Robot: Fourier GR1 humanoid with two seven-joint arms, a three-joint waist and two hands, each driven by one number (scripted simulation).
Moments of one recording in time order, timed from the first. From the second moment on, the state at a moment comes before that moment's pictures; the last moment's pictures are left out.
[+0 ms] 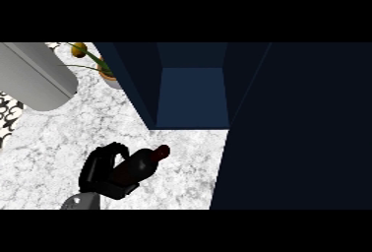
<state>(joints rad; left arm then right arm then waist) -0.15 0.07 0.12 -0.86 0.06 -0.35 -0.73 -0.10 -0.47 0.70 -2.50 0.13 -0.69 0.56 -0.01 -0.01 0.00</state>
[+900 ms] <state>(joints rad) 0.04 0.00 -0.23 -1.46 0.15 -0.08 -0.38 -0.06 -0.53 0.73 -2.51 0.12 -0.72 0.50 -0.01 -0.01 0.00</state>
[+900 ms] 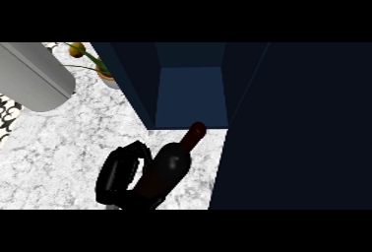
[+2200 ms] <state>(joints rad) -0.43 0.00 -0.21 -1.12 0.13 0.22 -0.31 0.06 -0.61 0.70 -2.51 0.09 -0.70 0.34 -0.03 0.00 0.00</state>
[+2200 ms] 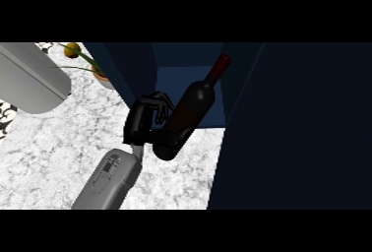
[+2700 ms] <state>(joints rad) -0.63 0.00 -0.22 -0.86 0.25 0.25 -0.39 0.08 -0.61 0.70 -2.51 0.07 -0.69 0.29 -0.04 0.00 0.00</state>
